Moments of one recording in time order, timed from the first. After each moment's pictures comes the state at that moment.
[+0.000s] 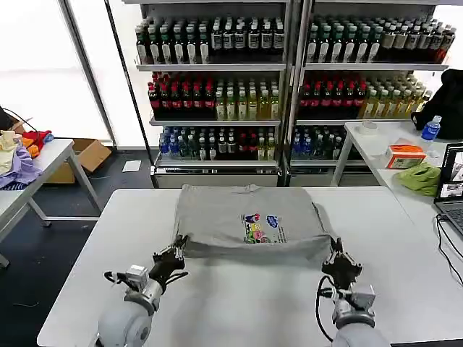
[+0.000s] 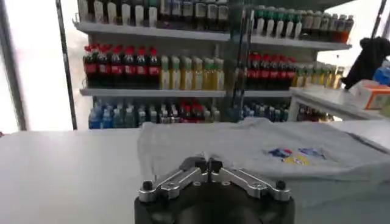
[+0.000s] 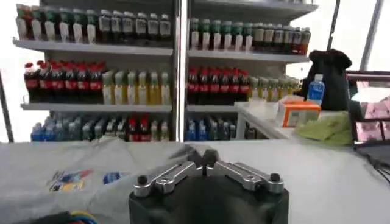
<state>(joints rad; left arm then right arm) 1.21 -1.21 -0.33 -1.88 -0.41 0.34 -0.05 -1.26 1.29 0.42 1.99 0.24 -0.37 0.36</state>
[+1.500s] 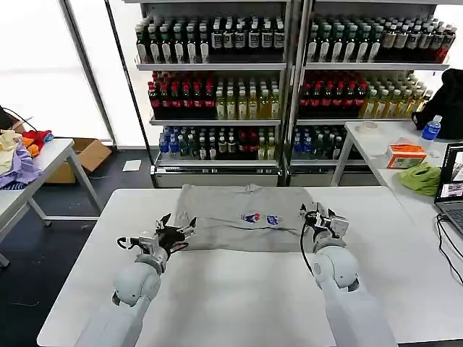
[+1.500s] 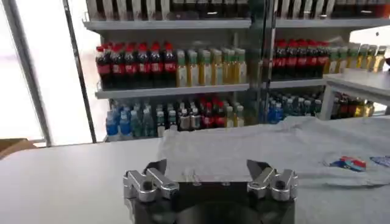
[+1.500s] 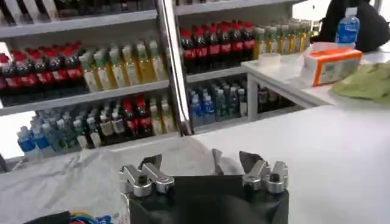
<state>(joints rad) 0.98 -1.22 -0.28 -1.67 -0.37 0.40 -0.07 -0.97 1.30 0.38 1.76 0.55 -0.55 0.48</state>
